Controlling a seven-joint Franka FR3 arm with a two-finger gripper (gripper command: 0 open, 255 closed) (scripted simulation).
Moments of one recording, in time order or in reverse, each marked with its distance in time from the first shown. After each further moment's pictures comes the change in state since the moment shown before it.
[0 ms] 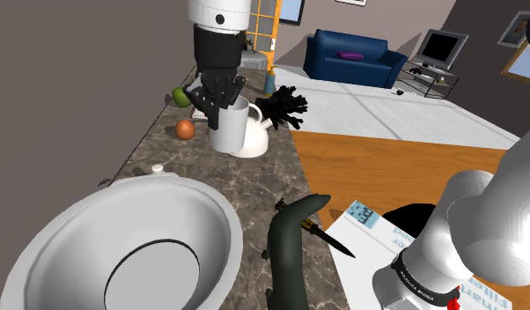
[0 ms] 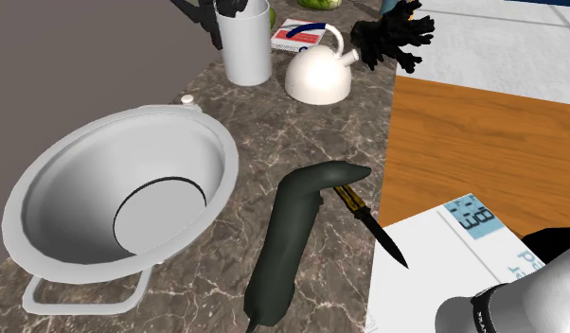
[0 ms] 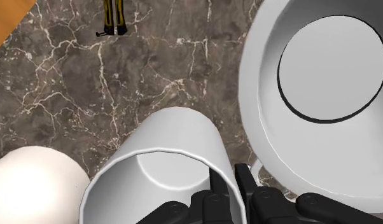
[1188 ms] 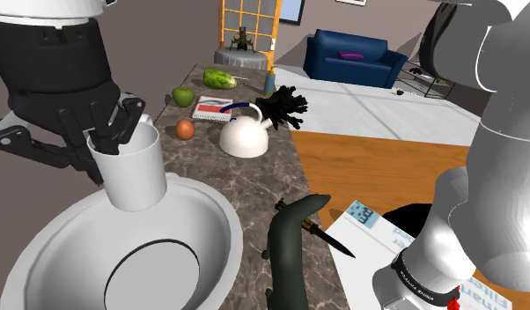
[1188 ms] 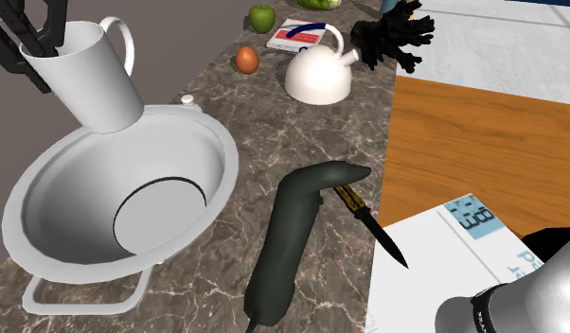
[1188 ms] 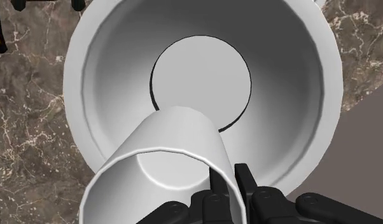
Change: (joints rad) arm 0.255 0.388 0.171 0.488 -0.179 -0.158 0.413
